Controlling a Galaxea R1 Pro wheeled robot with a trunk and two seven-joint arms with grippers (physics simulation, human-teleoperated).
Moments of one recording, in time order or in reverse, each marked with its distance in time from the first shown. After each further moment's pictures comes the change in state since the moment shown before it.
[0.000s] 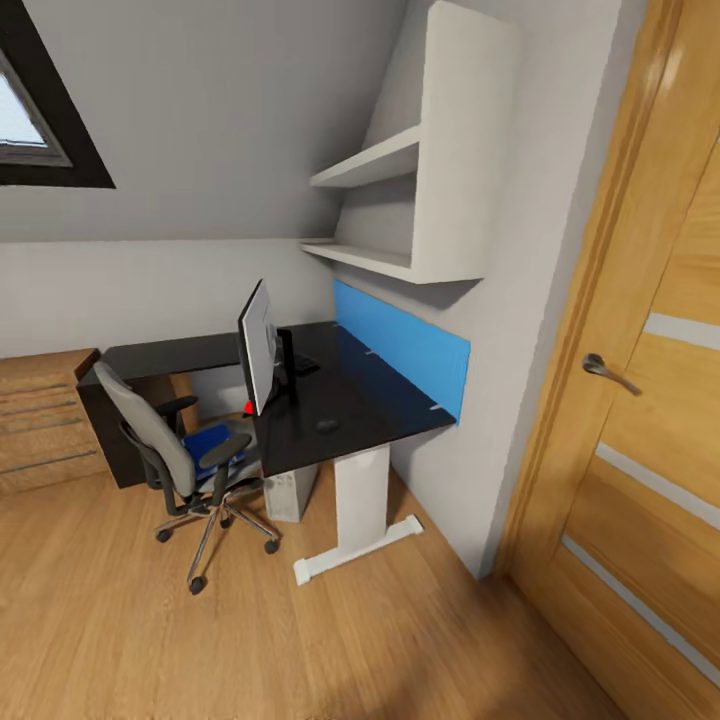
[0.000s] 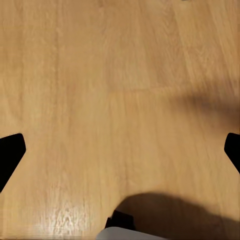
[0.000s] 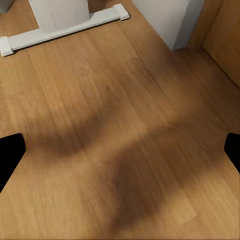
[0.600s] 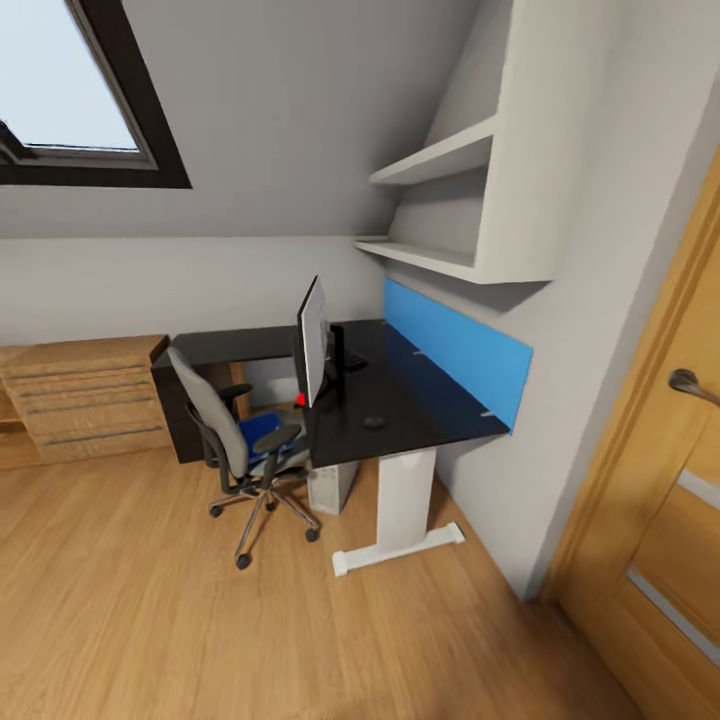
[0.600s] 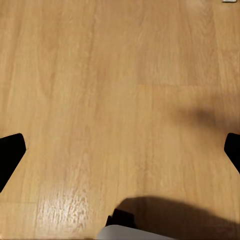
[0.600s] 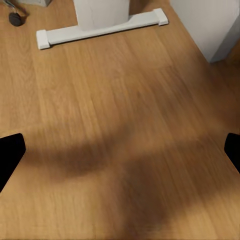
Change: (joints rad) left arm 0.000 0.000 0.001 0.000 -0.001 0.000 0.000; right arm 0.000 0.000 0.000 0.000 0.000 0.000 0.000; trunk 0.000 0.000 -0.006
